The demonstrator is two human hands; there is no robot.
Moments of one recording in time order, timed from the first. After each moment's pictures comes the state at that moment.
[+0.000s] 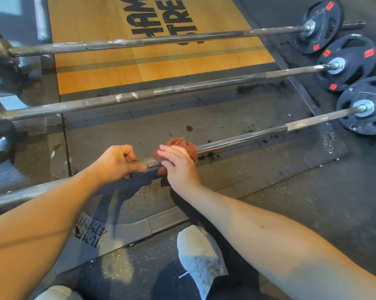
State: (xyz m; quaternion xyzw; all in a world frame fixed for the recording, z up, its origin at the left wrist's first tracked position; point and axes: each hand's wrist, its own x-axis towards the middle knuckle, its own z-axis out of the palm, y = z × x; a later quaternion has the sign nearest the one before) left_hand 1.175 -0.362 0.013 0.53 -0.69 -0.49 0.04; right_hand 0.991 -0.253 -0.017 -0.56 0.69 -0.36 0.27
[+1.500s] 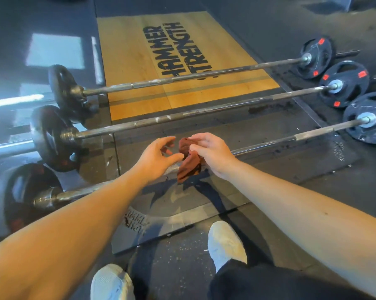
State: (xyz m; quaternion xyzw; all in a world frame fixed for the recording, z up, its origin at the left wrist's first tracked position) left_hand 1.194 -0.311 0.109 0.46 -0.76 -0.41 0.19; right_hand 1.004 -0.242 0.122 -0.37 0.64 -0.47 0.48
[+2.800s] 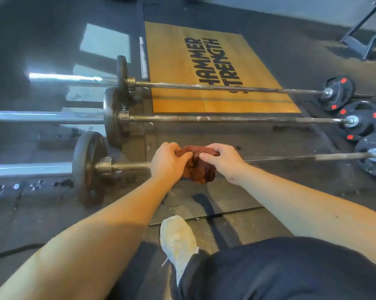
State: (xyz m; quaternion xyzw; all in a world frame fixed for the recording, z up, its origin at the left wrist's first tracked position) left_hand 1.320 -0.251 0.132 0.61 -0.66 -0.33 0.27; right_hand 1.144 -0.213 0.167 -0.49 0.69 -0.31 0.43
